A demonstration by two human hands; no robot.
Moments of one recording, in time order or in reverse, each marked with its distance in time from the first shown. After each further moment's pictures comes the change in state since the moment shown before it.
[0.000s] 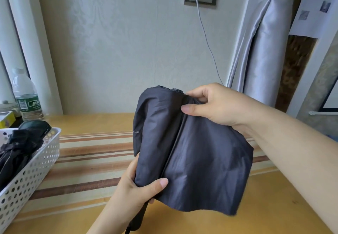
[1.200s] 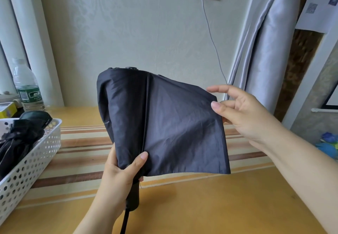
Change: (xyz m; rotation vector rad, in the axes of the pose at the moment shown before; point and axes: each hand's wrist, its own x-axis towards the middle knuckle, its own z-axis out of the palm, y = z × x) left_hand 0.005 -0.002 -0.010 -0.120 0.291 0.074; right_hand -0.035 0.042 0.001 0.364 0.234 -0.065
